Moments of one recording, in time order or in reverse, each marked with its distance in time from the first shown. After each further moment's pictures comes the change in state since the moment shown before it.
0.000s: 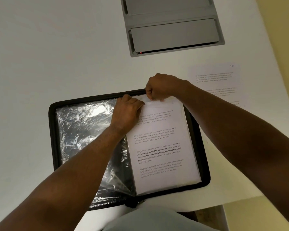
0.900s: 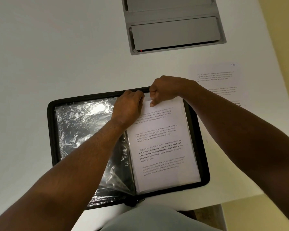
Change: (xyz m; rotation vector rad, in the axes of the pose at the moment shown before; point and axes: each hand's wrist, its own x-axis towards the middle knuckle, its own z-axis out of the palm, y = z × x) left_hand 0.016 0.008 -0.008 -0.076 -0.035 -0.103; right_hand -0.010 0.005 0.000 -0.055 -0.105 -0.012
